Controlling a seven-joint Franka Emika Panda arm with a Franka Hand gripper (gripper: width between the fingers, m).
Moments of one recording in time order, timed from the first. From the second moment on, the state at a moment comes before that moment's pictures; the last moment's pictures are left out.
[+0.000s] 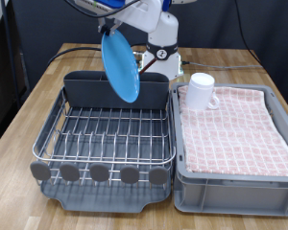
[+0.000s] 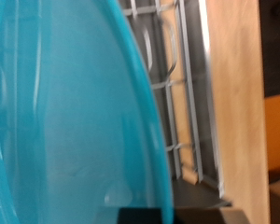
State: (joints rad) arm 0.12 -0.22 -0.29 -2.29 -0.52 2.13 1.01
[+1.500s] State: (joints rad) arm 0.11 -0.05 -0.42 -2.25 -0.62 2.43 0.67
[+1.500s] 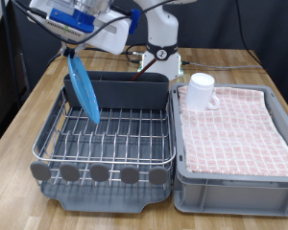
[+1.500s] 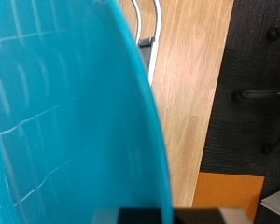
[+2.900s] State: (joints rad) arm 0.11 0.15 -0.44 -2.27 -0.79 2.57 0.92
